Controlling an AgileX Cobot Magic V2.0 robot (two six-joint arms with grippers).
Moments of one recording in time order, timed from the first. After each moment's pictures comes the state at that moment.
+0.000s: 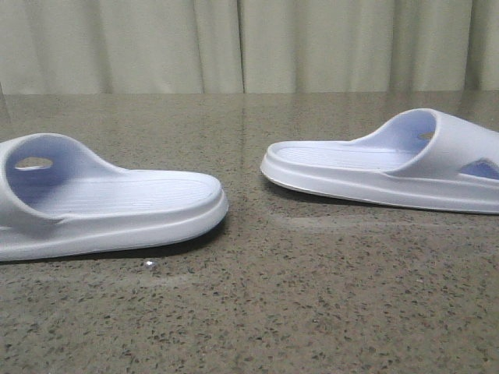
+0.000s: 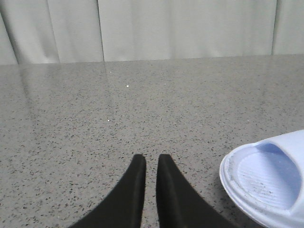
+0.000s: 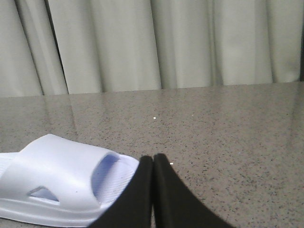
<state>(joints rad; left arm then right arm) -0.03 0.00 0.00 -0.01 0.16 0.06 0.02 -0.01 0.01 -0.05 0.02 0.07</state>
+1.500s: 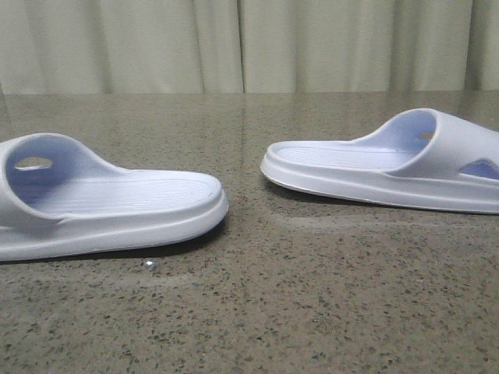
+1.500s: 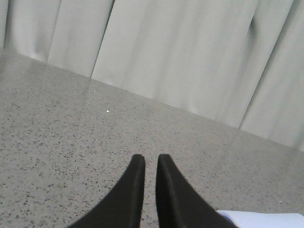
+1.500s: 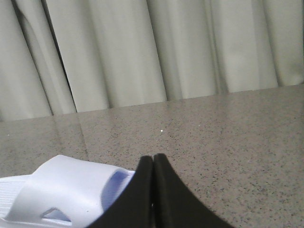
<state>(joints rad) -0.03 0.00 0.00 -0.41 0.03 0.06 0.02 -0.01 0.01 0.04 -0.03 0.07</state>
